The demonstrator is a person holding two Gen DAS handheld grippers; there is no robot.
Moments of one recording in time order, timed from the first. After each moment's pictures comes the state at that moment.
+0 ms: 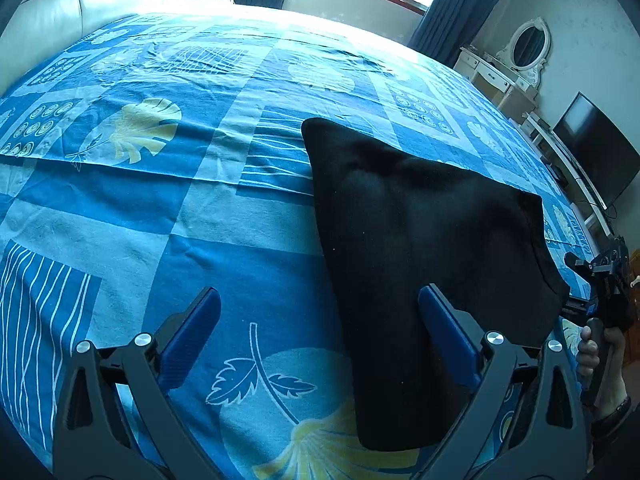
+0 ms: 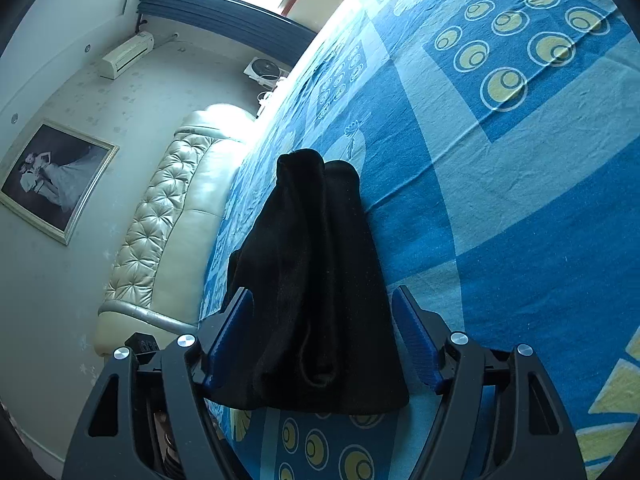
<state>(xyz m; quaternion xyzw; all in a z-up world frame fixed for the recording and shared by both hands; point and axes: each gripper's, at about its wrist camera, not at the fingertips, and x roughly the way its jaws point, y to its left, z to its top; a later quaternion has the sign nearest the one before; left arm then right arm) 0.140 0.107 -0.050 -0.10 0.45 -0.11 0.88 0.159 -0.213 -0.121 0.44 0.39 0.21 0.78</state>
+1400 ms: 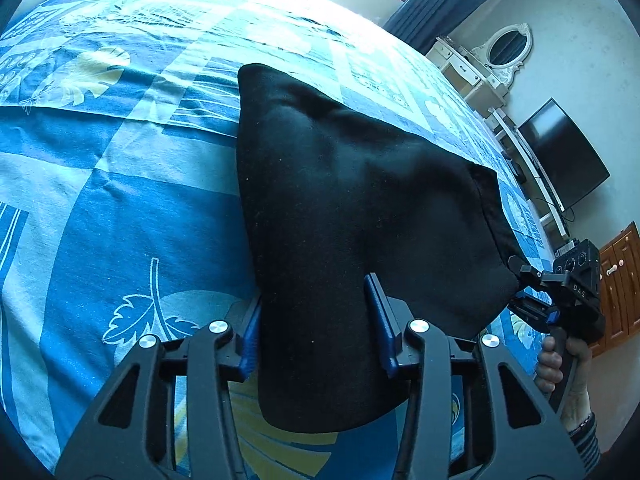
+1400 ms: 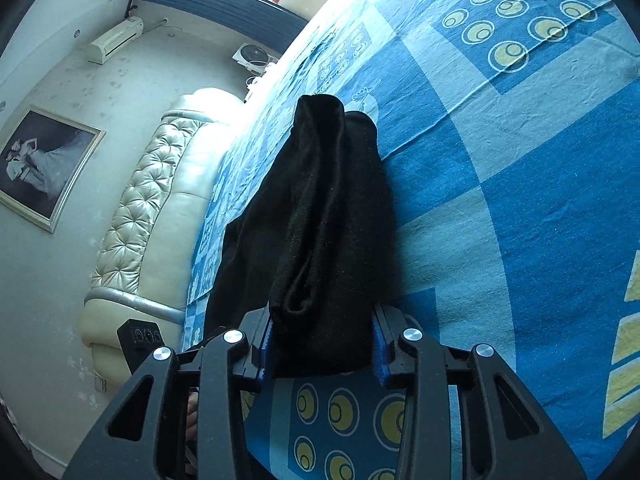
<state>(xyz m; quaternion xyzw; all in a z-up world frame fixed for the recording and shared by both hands) 0.131 0.073 -0.063 -0.16 0.48 -0.18 0.84 0.139 -0.176 -0.113 0.42 0.42 0.20 0.78</state>
